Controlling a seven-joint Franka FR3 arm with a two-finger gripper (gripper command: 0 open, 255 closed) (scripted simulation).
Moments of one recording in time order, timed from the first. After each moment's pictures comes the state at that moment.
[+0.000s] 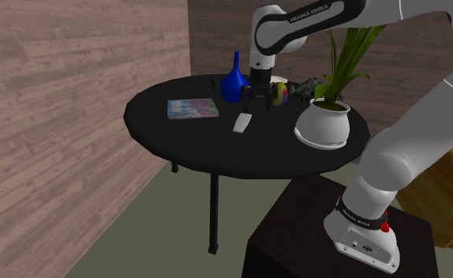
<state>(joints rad) -0.11 -0.33 0.01 -2.29 0.01 1.90 0.45</state>
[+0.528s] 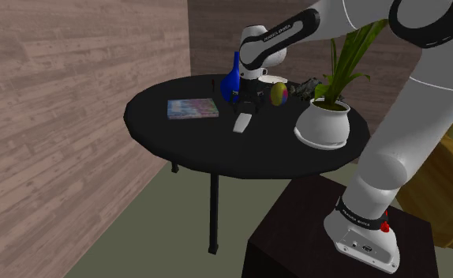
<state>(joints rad) -0.17 -0.05 -0.01 -2.16 0.01 2.08 0.69</state>
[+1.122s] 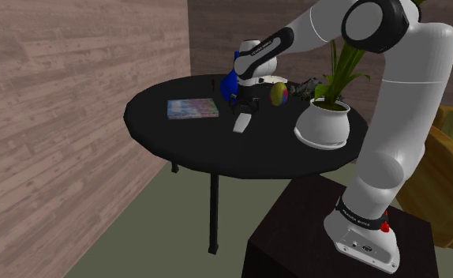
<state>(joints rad) -0.22 0.19 -0.06 -1.99 0.01 2.19 0.89</state>
